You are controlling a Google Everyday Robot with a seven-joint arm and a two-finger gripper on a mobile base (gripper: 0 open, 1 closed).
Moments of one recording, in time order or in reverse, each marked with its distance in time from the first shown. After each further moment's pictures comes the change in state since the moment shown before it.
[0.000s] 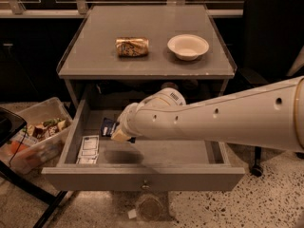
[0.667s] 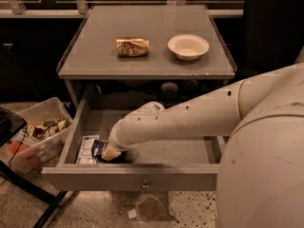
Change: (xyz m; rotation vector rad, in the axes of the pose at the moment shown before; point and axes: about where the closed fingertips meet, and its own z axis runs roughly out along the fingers) arm 0.012 0.065 0.072 -0.204 0.042 0.048
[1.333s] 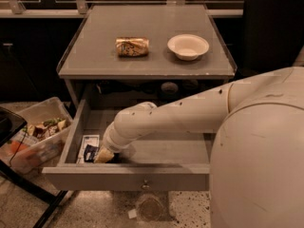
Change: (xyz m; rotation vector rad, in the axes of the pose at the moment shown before) arm -0.006 0.015 0.020 -0.098 0.003 0.007
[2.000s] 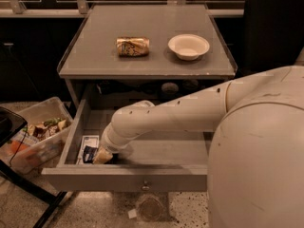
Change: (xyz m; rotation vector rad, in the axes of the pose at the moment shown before) arm 0.000 0.003 -0.002 -0.017 0.019 -0.013
